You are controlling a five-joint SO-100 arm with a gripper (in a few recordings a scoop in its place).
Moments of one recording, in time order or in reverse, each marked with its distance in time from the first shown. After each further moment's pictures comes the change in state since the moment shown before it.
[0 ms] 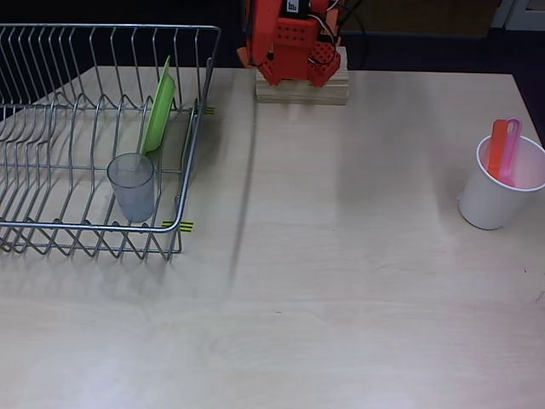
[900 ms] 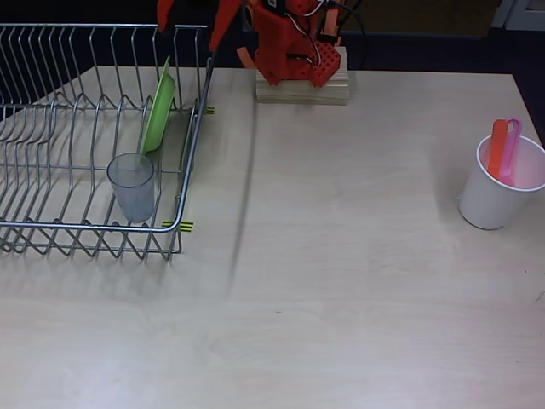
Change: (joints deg) arm 31.6 3.4 10.9 16.9 76.3
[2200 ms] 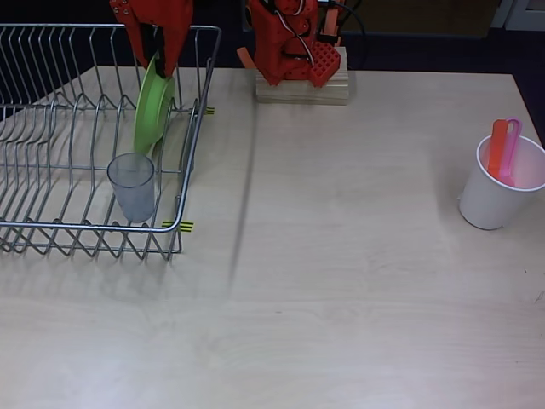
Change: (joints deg) arm 14.1 -28.2 -6.7 -10.7 -15.6
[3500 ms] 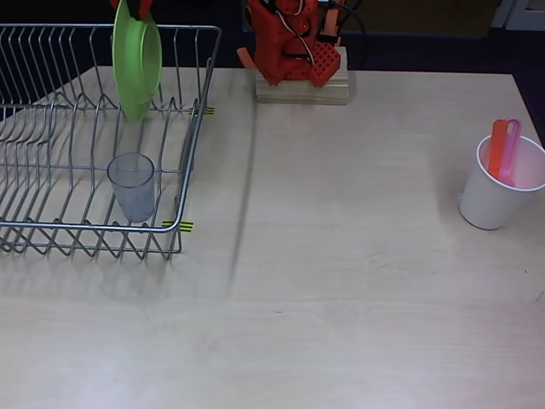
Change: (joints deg) arm -2.0 -3.3 -33.9 21.3 -8.9
